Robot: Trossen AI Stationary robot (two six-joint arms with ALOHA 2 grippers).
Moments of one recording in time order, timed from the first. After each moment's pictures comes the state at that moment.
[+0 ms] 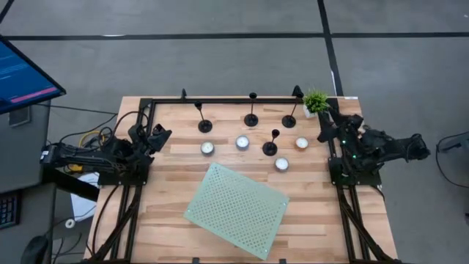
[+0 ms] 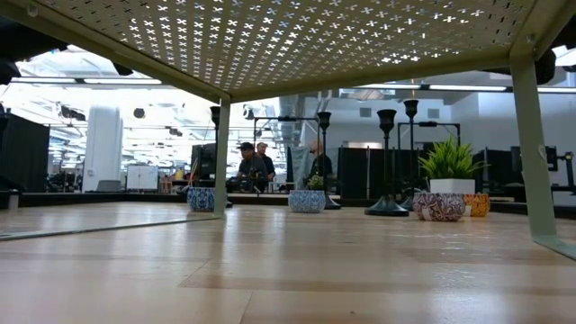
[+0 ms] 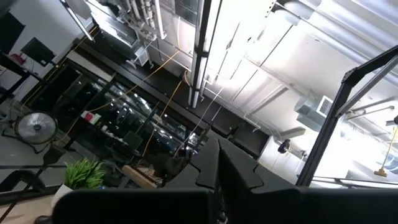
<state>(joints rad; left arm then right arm) -0.02 0.20 0.01 0.94 -0.26 -0.49 0.19 0.18 0.33 -0.03 1.23 0.20</state>
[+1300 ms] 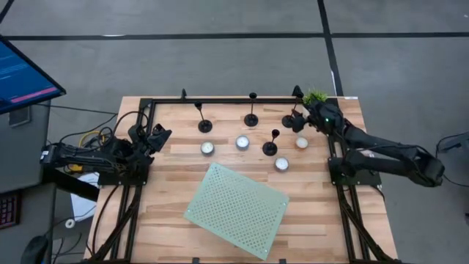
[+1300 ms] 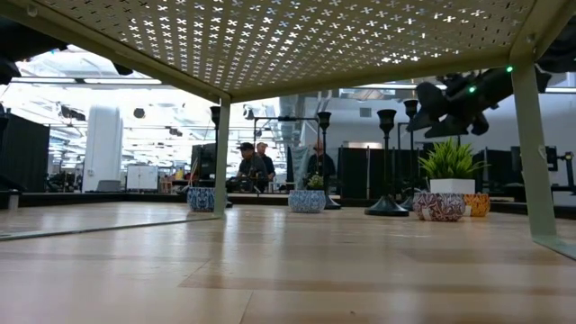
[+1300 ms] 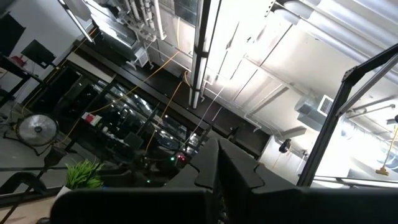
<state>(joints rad) -0.02 0.20 0.01 0.94 -0.26 -0.48 -0.68 0.86 0.33 0.17 0.26 0.20</state>
